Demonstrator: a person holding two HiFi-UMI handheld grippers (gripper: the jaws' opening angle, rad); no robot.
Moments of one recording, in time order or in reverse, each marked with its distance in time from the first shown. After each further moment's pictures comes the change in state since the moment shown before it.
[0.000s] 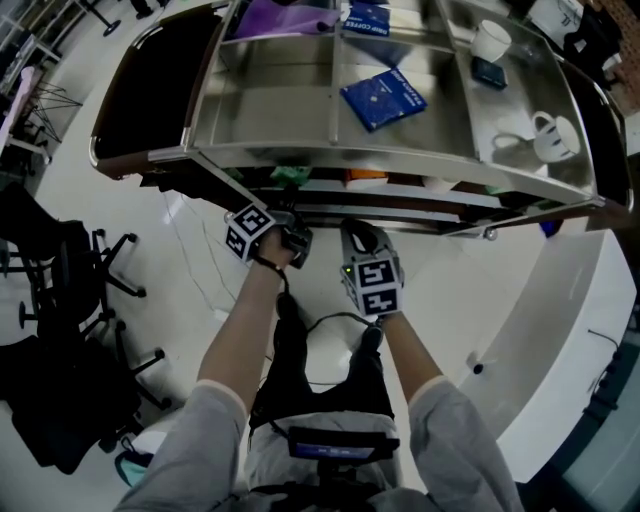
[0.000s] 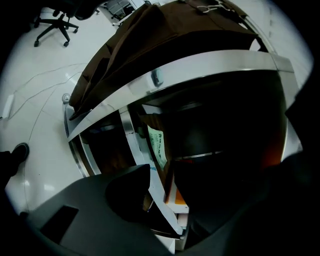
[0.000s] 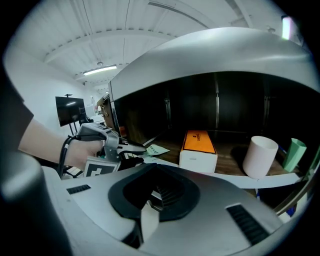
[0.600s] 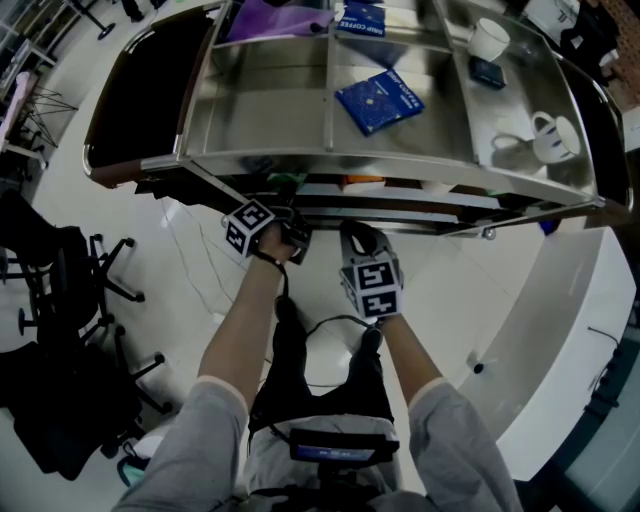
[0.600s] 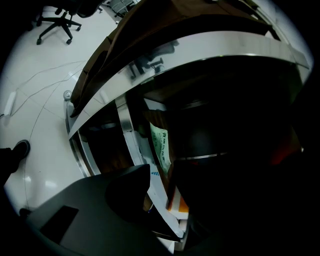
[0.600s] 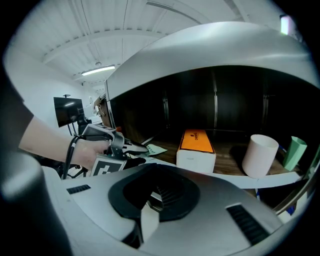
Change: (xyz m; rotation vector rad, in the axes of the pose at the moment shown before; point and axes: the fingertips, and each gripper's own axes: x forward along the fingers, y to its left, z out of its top) left arm 0.024 0.004 0.002 -0.024 0.013 0.027; right arm 0.006 -0.009 -0.001 0.012 -0.002 -0.012
